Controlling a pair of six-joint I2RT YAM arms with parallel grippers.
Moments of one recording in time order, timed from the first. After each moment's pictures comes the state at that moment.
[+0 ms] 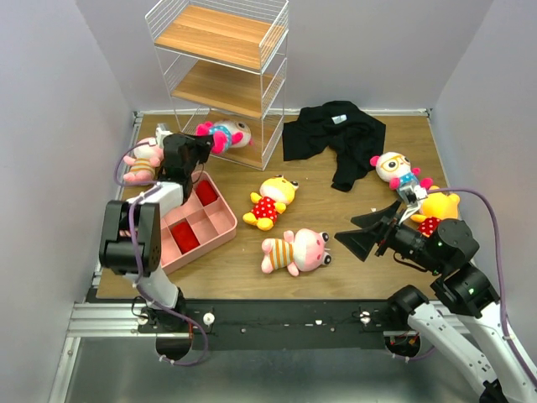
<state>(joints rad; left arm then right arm) -0.09 1.63 0.91 0.52 0.06 -1.22 0.53 0.39 0.73 -0.41 -0.39 0.50</state>
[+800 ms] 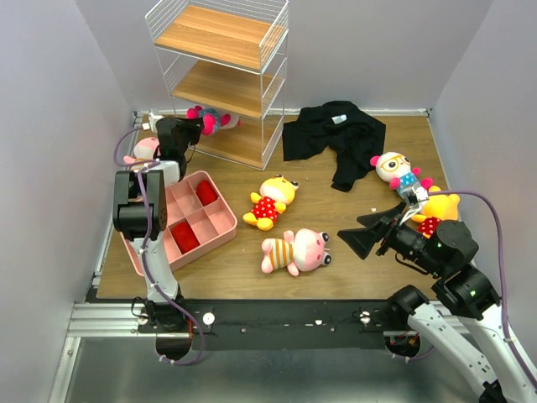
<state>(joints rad) 0.03 2.01 1.24 0.63 0.14 -1.24 0.53 0.38 0.73 -0.46 -0.30 0.45</state>
